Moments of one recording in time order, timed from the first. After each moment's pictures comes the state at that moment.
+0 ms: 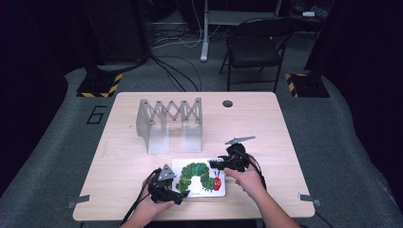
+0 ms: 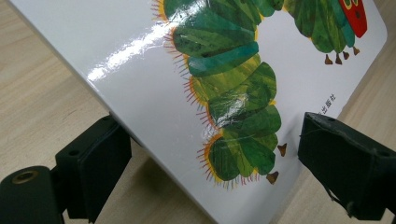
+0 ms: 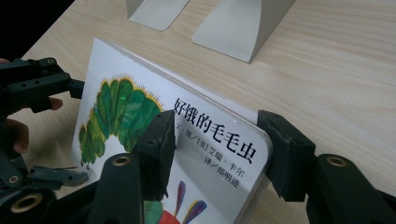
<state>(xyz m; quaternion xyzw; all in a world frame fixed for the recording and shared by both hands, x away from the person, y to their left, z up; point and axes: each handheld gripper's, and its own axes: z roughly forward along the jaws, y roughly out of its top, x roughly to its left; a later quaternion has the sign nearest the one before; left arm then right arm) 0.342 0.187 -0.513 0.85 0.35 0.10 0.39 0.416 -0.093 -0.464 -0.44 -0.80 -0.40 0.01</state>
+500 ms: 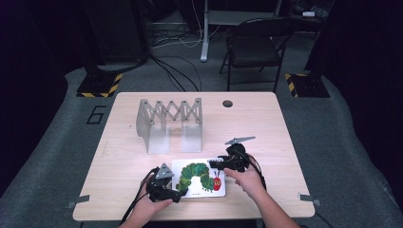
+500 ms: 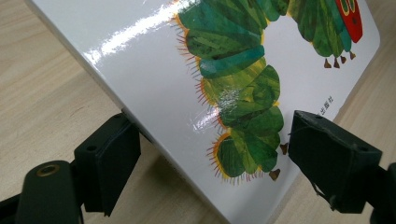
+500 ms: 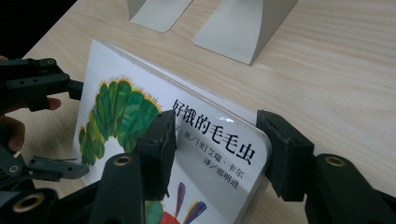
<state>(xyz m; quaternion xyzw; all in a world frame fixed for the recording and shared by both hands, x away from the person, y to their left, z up) 0.342 0.192 -0.509 0.84 0.36 0.09 0.39 0.415 -0.093 -0.462 -0.44 -0.80 -0.40 0.00</state>
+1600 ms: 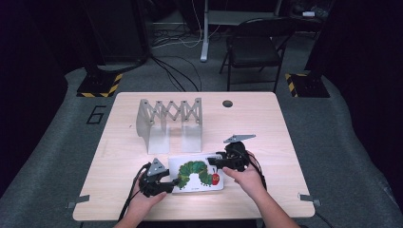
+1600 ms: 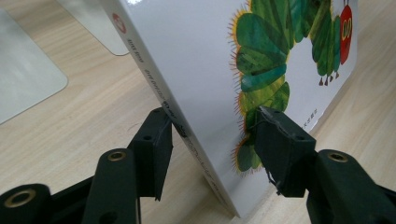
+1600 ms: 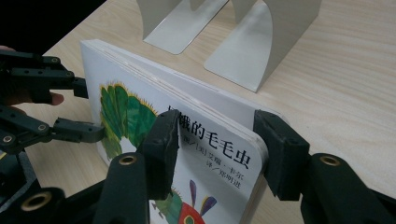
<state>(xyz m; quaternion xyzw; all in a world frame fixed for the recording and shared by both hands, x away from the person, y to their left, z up) 0.345 0.210 -0.488 0.82 0.37 0.14 0.40 0.404 -0.086 -0.436 -0.42 -0.81 -0.42 -0.04</state>
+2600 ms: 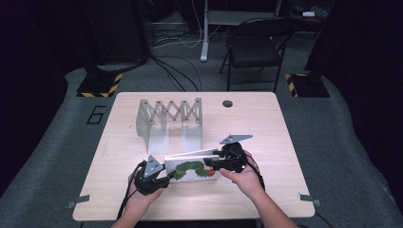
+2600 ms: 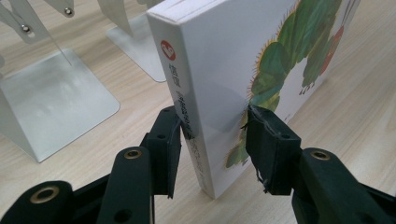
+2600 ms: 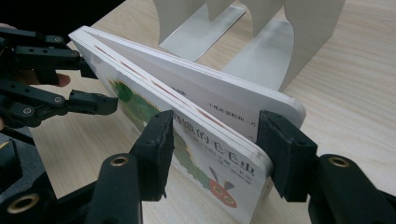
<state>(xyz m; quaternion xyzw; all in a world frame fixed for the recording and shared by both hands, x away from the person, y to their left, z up) 0.341 0.215 -0.474 0.81 0.36 0.22 0.40 0.396 -0.076 -0.425 -0.39 -0.82 -0.43 -0.05</state>
